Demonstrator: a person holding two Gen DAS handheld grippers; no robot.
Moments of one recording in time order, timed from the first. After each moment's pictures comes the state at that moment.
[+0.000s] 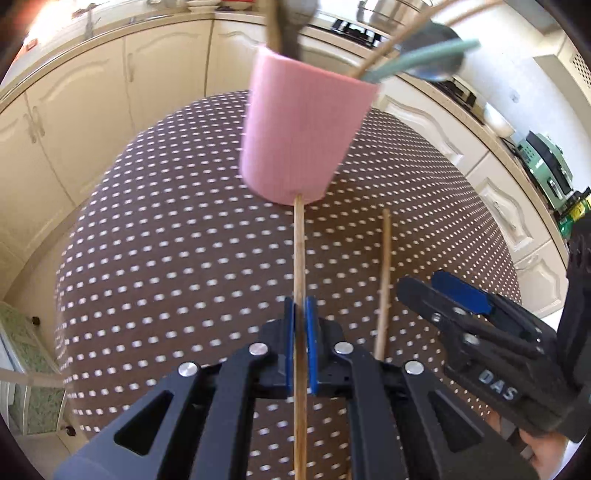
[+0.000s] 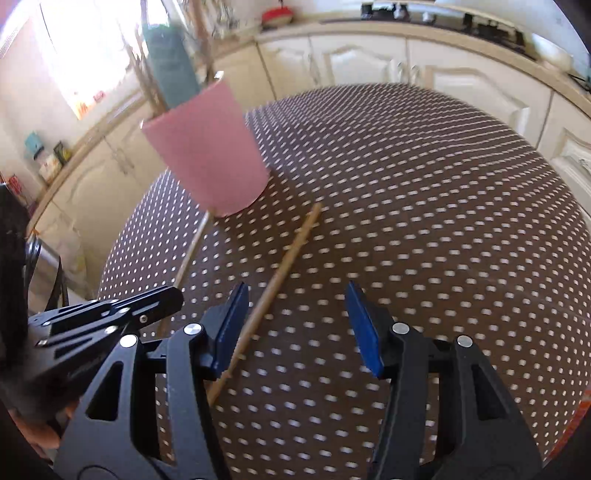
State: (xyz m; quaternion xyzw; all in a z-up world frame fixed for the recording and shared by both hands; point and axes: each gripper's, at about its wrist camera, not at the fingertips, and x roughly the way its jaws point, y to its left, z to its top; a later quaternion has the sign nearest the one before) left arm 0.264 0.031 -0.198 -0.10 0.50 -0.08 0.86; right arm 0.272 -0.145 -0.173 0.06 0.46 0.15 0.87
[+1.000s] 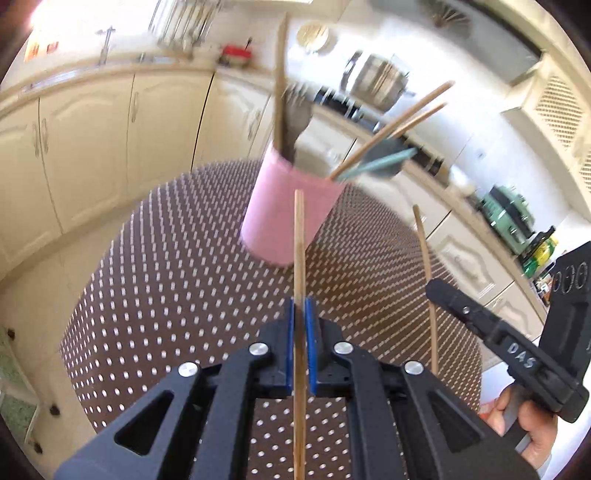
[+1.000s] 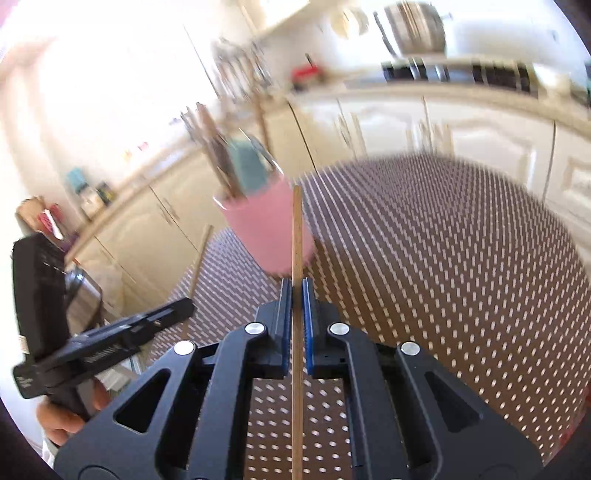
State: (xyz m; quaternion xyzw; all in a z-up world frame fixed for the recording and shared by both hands) left arm 0.210 0.070 -0.138 -0.16 0.36 -0.12 0.91; right arm 0.217 -0.194 -0.105 0.12 0.31 0.22 0.92
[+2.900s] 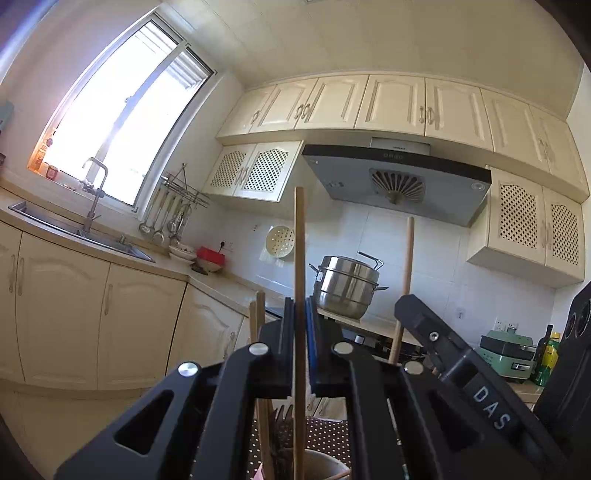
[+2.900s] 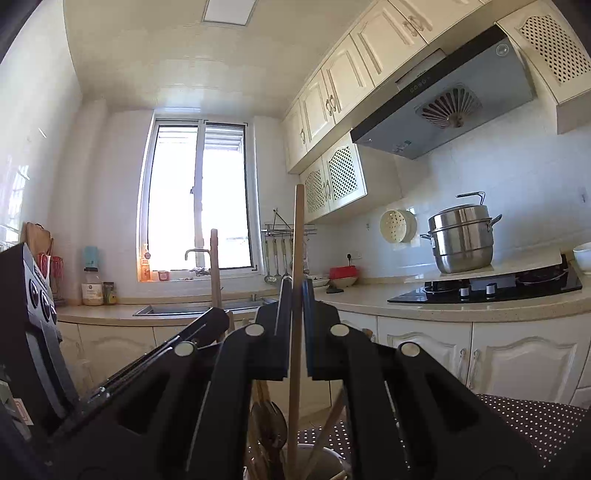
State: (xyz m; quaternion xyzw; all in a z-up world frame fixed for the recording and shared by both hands) left arm 0.302 0.079 -0.065 -0.16 -0.05 -0.09 0.98; right arm 0.294 -0.107 -0.032 0.07 -0.08 0.23 0.97
